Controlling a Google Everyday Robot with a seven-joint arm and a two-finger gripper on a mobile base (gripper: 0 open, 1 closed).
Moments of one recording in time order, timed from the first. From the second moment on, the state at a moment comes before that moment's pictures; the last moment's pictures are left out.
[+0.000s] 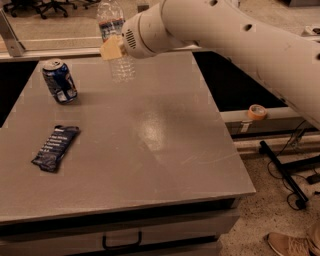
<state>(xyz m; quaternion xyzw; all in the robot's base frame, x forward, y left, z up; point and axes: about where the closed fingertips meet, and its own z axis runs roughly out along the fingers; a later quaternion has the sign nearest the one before) 0.650 0.099 0.986 -0.80 -0.31 -0.45 0.23</state>
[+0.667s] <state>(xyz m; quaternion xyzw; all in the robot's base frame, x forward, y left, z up) 0.655 0.090 0.950 -0.75 -0.26 -0.51 0.33</state>
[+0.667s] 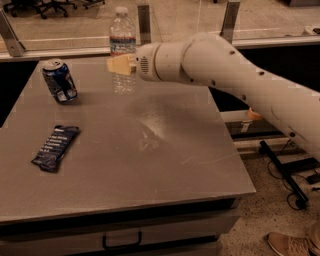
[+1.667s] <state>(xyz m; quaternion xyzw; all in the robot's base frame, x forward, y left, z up) 0.612 0.105 0.925 -0.63 -0.41 -0.57 0.33</state>
